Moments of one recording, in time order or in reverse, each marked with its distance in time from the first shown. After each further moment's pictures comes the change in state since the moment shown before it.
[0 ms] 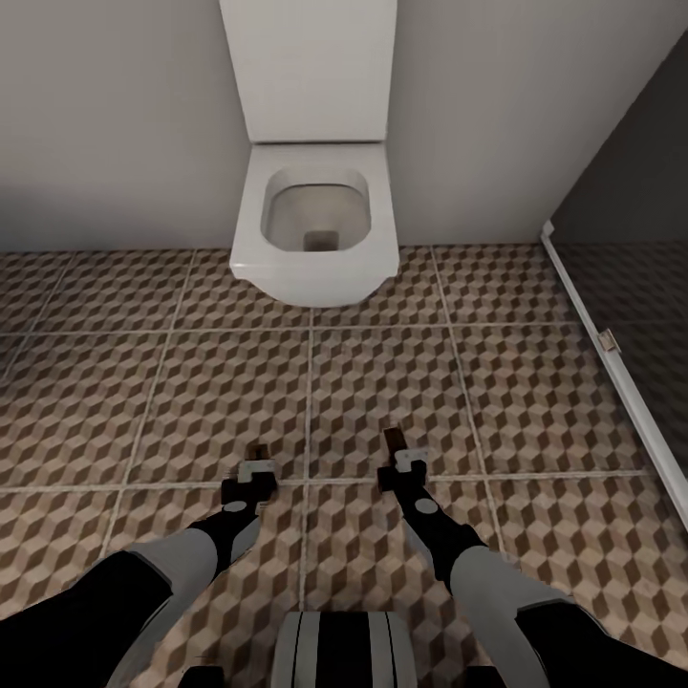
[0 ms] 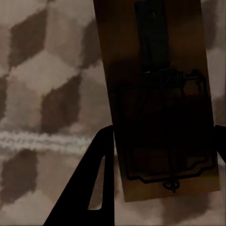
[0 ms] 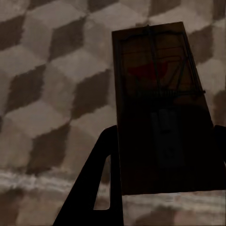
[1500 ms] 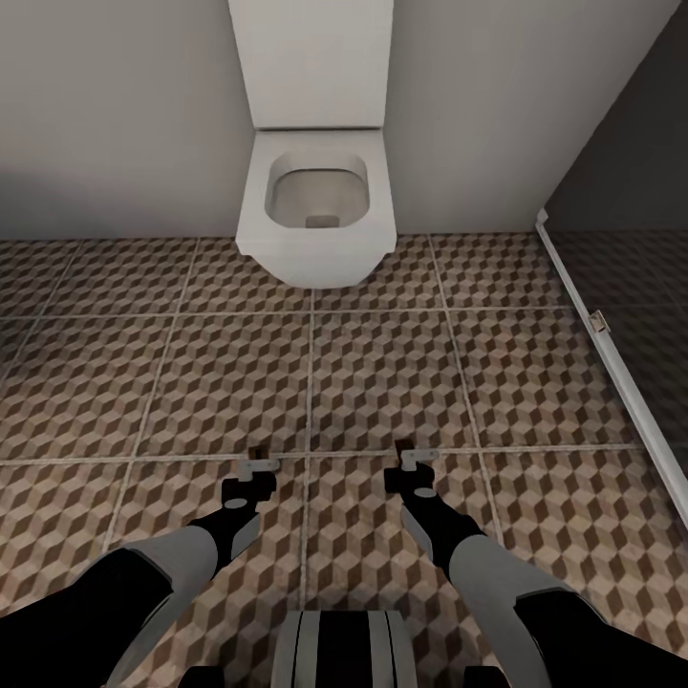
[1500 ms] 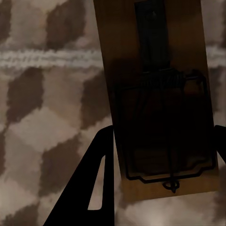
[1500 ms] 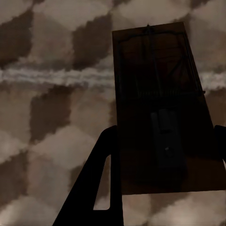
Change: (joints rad) left arm -0.008 0.000 0.001 0.000 0.001 0.036 0.002; right arm -0.033 0.000 -0.001 0.000 -0.073 0.212 -0.084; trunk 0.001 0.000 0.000
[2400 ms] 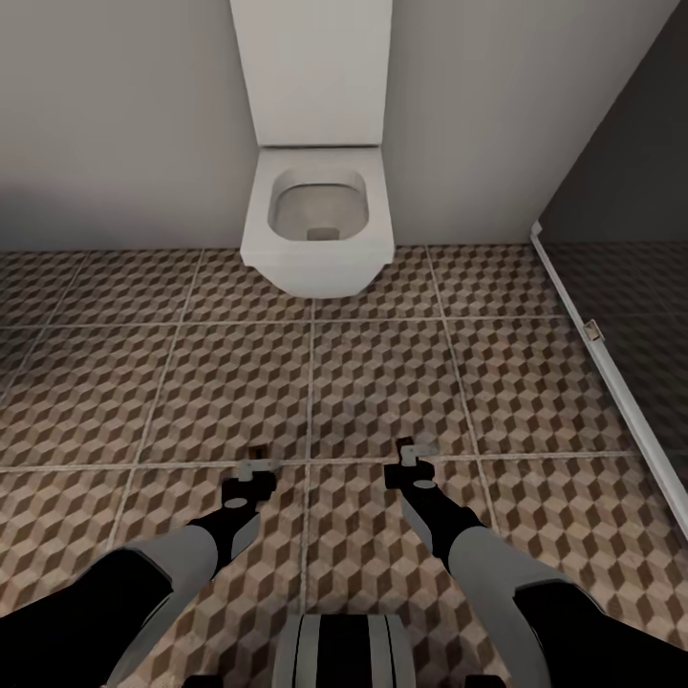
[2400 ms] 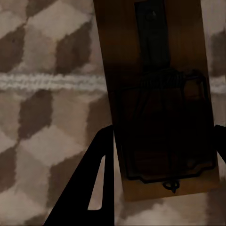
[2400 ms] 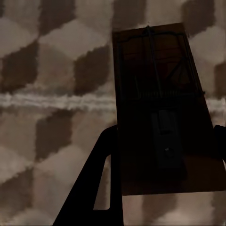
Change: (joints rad) left arm -0.001 0.000 0.001 0.000 0.001 0.001 -0.001; right arm -0.025 0.000 0.000 0.001 0.000 0.055 -0.001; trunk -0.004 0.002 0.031
